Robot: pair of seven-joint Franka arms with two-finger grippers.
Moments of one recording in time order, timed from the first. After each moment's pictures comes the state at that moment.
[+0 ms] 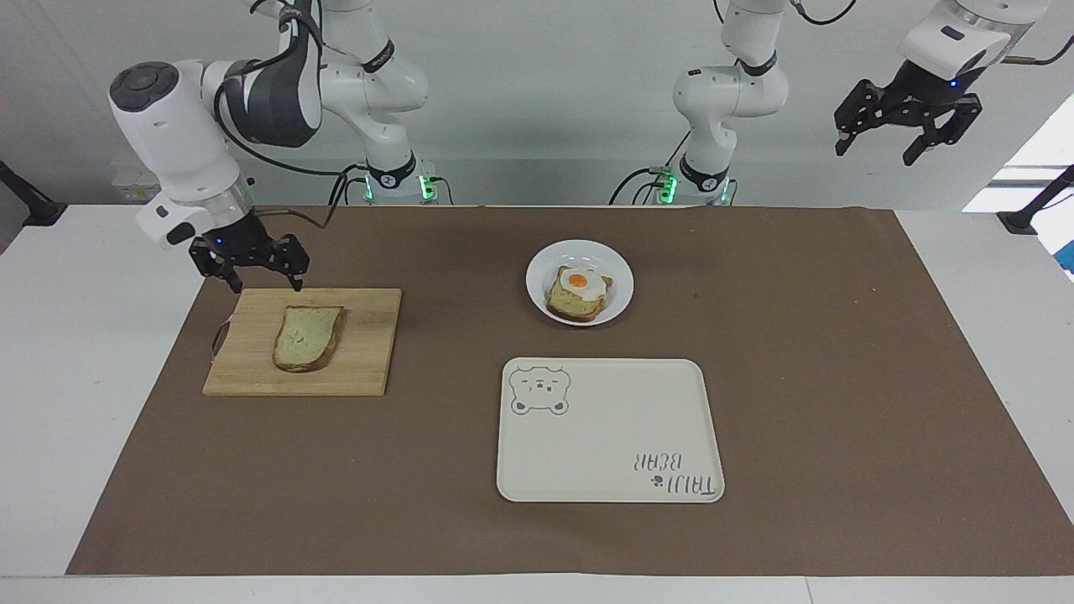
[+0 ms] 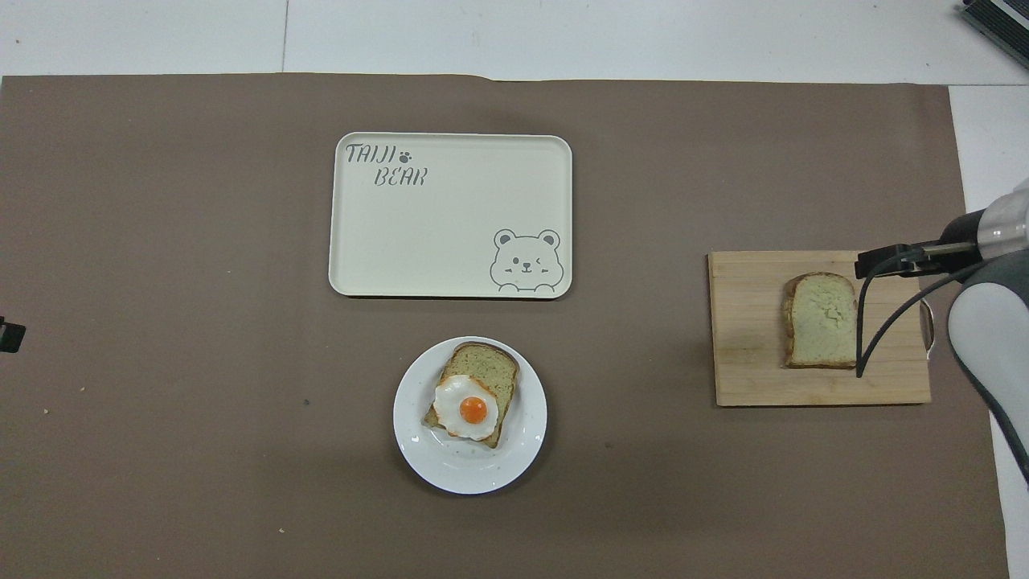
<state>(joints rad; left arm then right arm) -0.05 -0.06 0.02 -1.38 -0.02 1.25 0.22 0.00 0.03 -0.12 -1.88 -0.01 1.96 -0.16</state>
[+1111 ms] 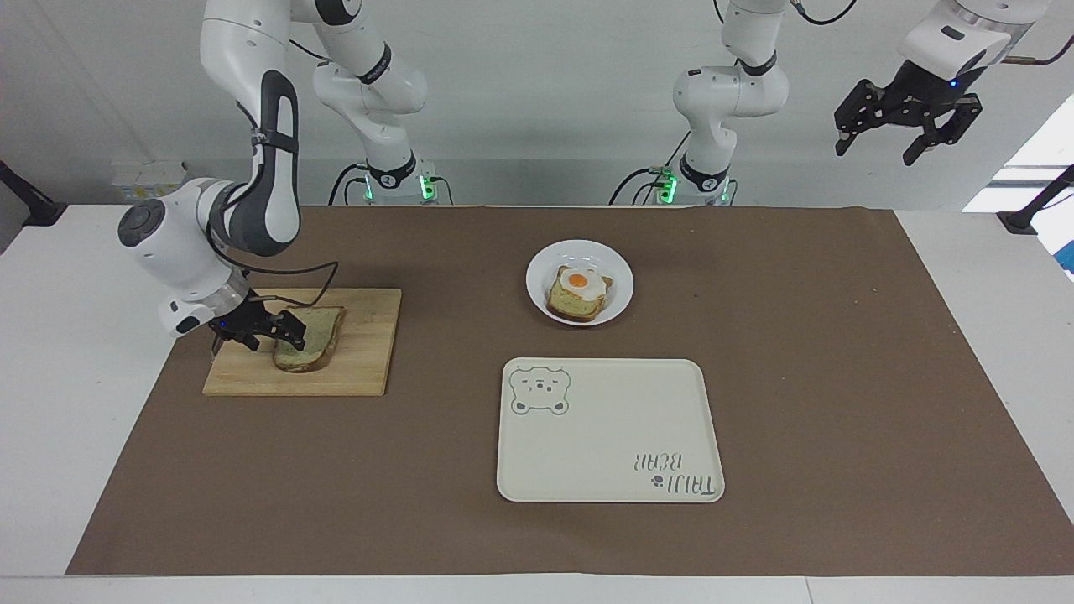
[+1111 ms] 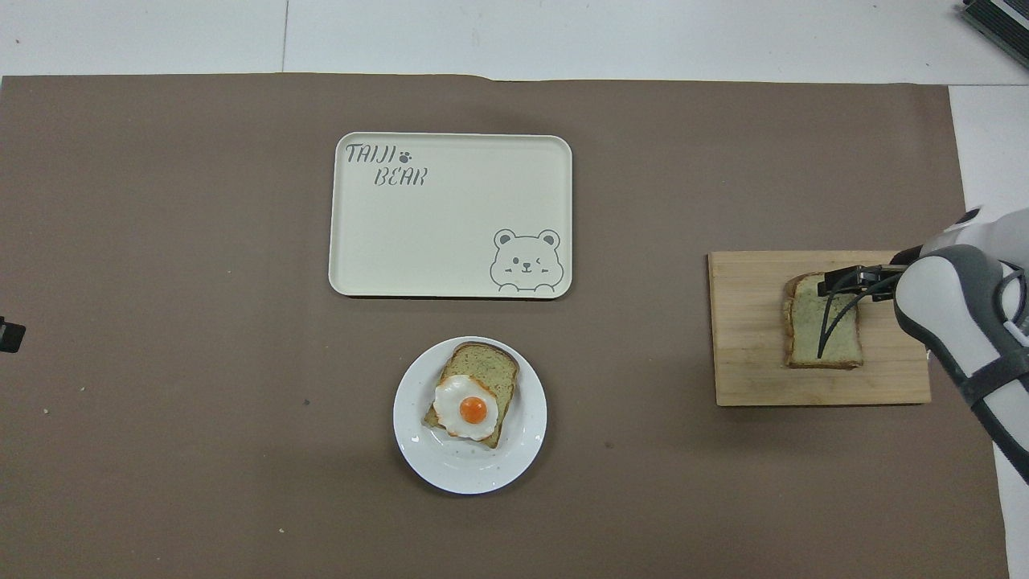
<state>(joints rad) -0.05 -0.06 0.02 -1.38 -0.02 1.25 0.22 -0.13 0.27 -0.12 -2.00 0.21 2.19 -0.30</state>
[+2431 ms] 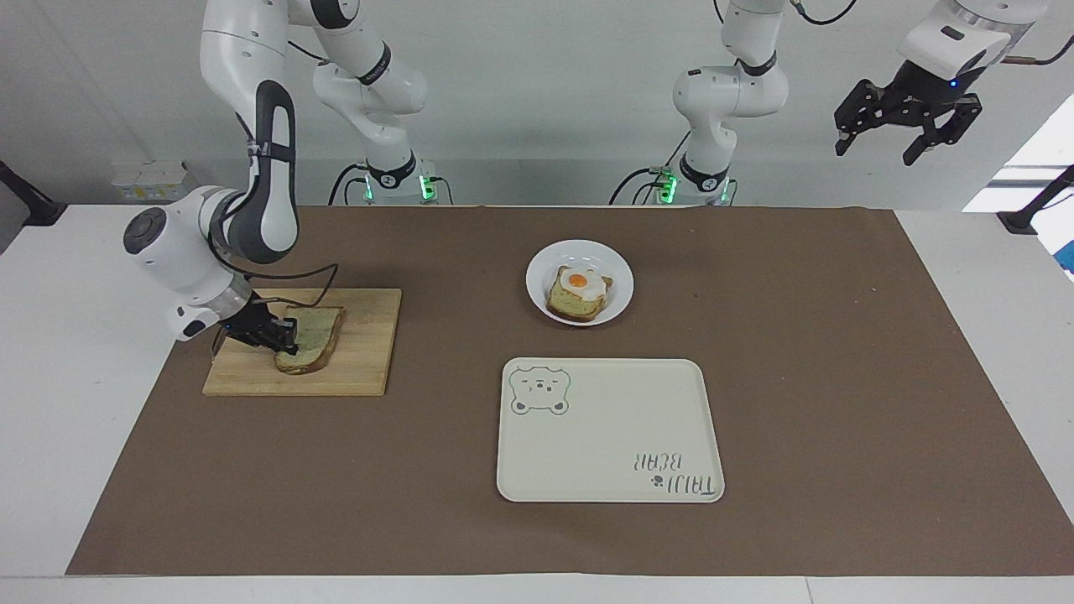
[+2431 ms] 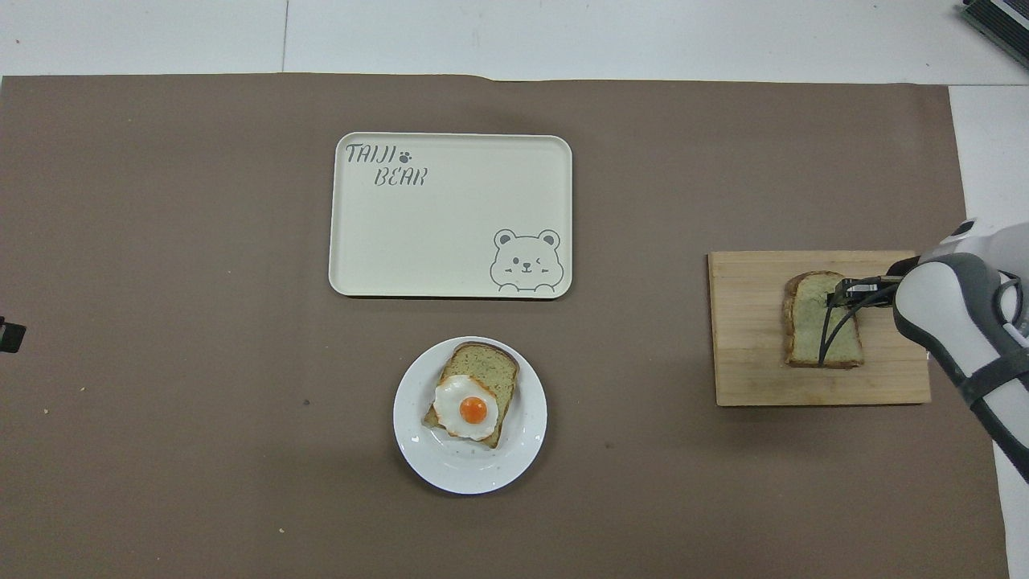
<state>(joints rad) -0.05 -0.06 0.02 -1.38 -0.02 1.25 0.22 -0.14 0.27 -0.12 -2.04 0.25 2.23 -0.35</state>
